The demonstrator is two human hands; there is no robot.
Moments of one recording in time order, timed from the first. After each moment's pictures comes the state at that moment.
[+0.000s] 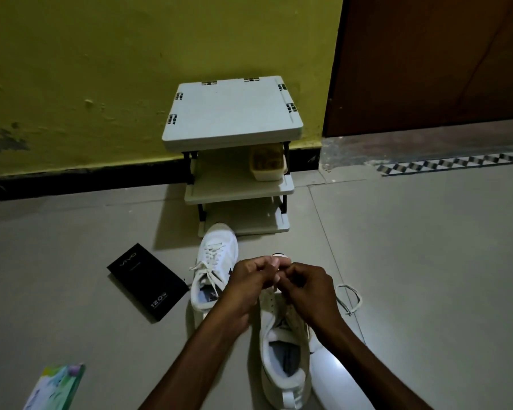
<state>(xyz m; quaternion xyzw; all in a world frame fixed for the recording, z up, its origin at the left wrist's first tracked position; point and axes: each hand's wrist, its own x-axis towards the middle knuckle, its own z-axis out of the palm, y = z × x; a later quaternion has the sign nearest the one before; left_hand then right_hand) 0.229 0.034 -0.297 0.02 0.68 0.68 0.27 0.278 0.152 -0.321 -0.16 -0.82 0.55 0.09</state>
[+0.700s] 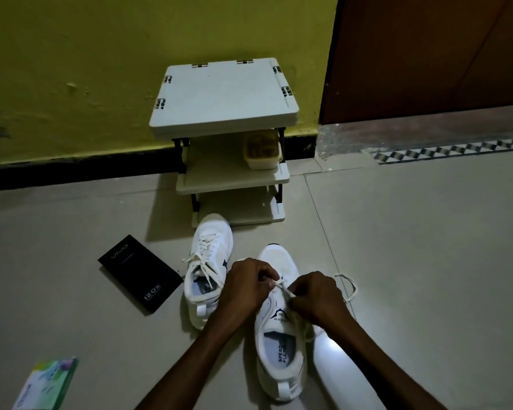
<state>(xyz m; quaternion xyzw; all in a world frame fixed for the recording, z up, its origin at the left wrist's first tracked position) 0.213 0.032 -0.347 0.18 0.90 0.35 0.16 0.283 0.172 -0.334 -0.24 -0.89 0.37 -0.15</state>
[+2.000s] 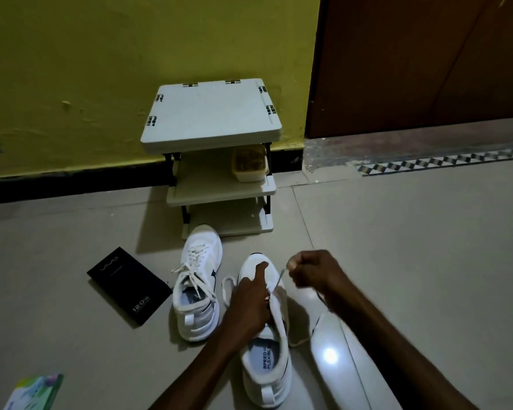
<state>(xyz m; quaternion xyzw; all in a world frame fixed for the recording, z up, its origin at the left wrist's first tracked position) 0.235 0.057 -0.358 0.17 0.92 0.28 0.20 0.273 0.207 -0.291 -0.23 -0.75 0.62 -0.04</state>
